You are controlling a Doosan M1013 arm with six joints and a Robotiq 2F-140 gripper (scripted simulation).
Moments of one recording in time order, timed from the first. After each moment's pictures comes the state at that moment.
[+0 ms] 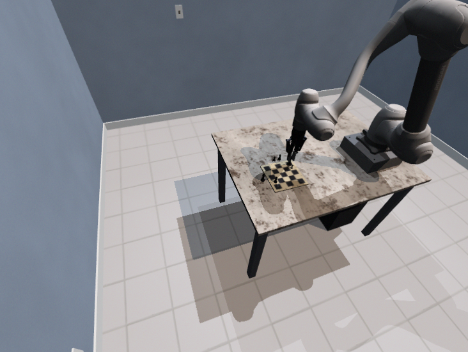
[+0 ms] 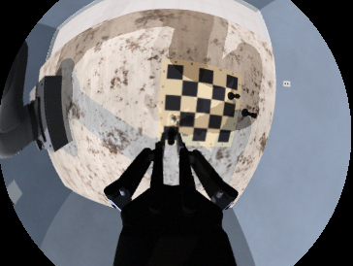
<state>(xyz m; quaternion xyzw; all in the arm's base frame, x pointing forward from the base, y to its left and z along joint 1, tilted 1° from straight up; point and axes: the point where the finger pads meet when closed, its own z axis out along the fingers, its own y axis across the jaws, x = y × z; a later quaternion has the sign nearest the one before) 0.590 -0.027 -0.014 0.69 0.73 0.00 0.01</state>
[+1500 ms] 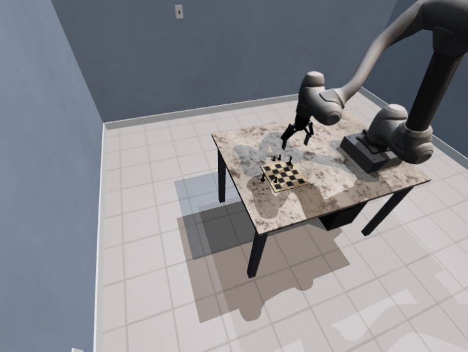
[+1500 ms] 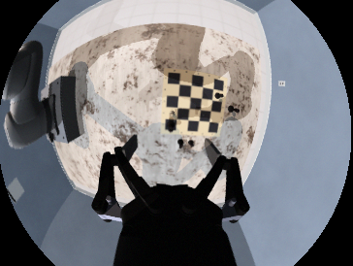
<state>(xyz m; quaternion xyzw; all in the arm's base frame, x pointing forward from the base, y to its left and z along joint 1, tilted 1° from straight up) 0.589 -0.026 0.071 0.69 0.73 0.00 0.01</state>
